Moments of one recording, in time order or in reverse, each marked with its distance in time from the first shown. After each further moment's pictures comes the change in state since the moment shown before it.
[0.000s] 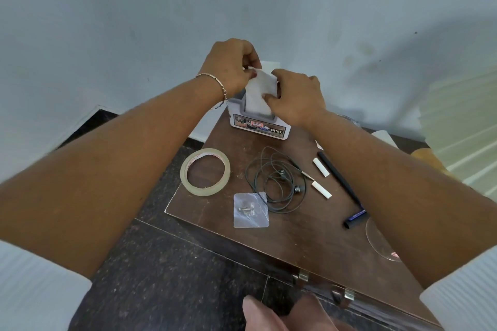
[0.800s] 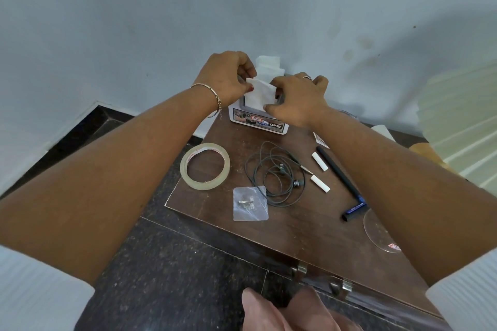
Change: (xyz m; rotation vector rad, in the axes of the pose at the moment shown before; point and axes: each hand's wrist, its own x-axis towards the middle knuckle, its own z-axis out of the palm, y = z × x) left_hand -0.019 -0.009 0.009 -0.007 -0.073 -0.034; right_hand -0.010 0.007 0.001 -0.072 -0.089 0.007
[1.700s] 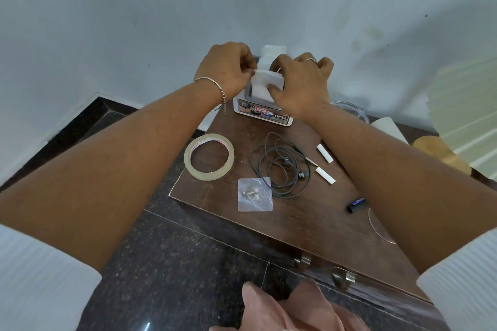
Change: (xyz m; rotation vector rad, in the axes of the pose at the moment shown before) left_hand -0.002 -0.013 0.007 0.032 0.099 0.011; right_hand 0.002 -0.009 0.009 -0.038 0.216 0.009
